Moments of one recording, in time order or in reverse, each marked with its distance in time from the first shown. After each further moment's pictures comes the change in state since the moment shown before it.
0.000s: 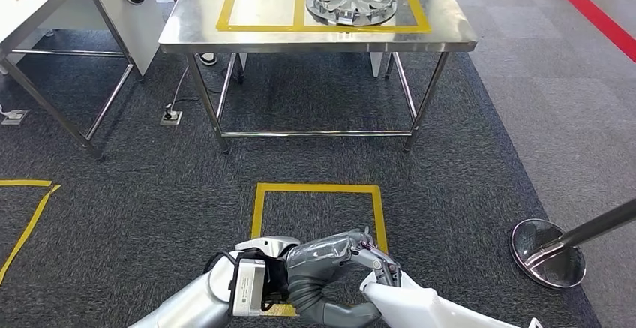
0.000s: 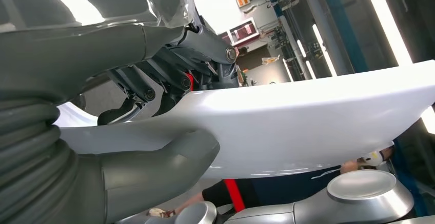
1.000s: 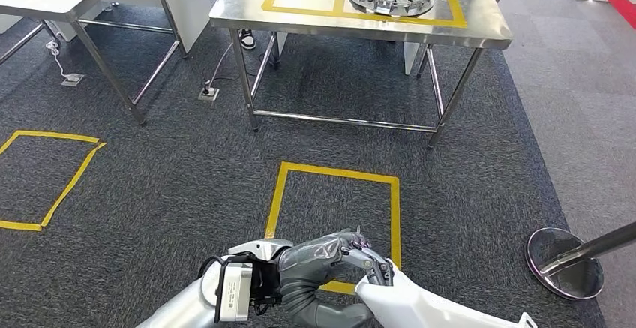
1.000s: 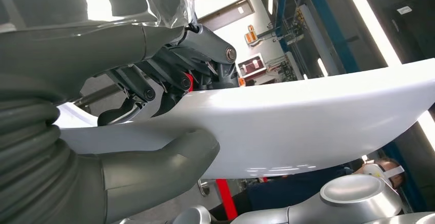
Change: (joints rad) left arm 0.042 0.015 0.030 -0.050 -0.009 0.000 0.012; right arm 0.015 -0.023 0.275 0.001 0.385 -0.083 0.116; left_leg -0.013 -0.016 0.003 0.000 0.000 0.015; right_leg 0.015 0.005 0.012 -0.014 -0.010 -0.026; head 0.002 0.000
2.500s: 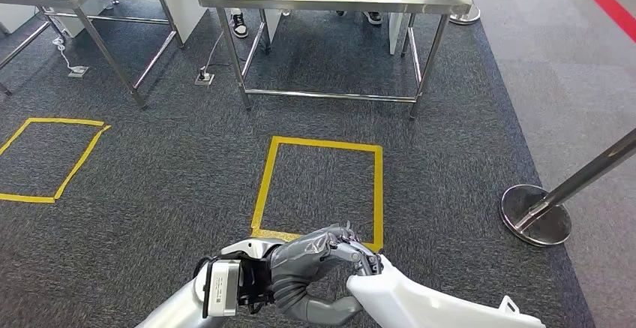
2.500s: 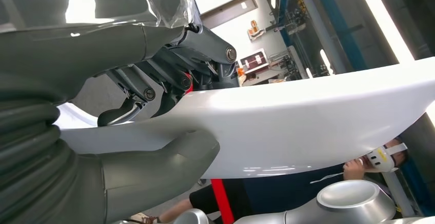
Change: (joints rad) left arm 0.012 0.012 0.023 -0.011 0.009 0.000 -0.011; right arm 0.000 -0.005 0.063 -0.001 0.071 -0.008 0.069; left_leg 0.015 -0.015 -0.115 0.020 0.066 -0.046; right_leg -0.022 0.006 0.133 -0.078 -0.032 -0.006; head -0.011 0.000
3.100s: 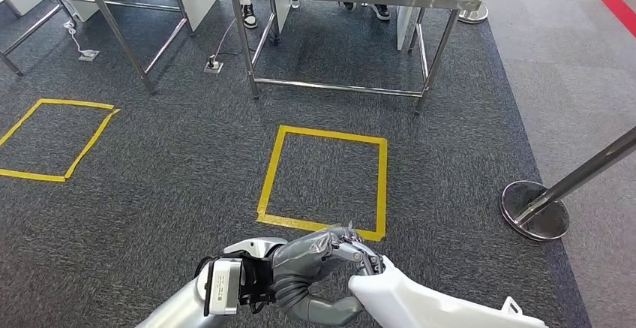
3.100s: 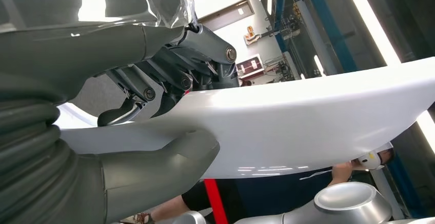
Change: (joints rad) left arm 0.009 -0.005 0.007 -0.005 0.000 -0.003 -0.001; right arm 0.005 -0.003 0.005 0.001 -0.013 -0.001 0.006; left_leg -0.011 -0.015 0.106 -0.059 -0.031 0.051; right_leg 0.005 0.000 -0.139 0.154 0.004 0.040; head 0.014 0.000
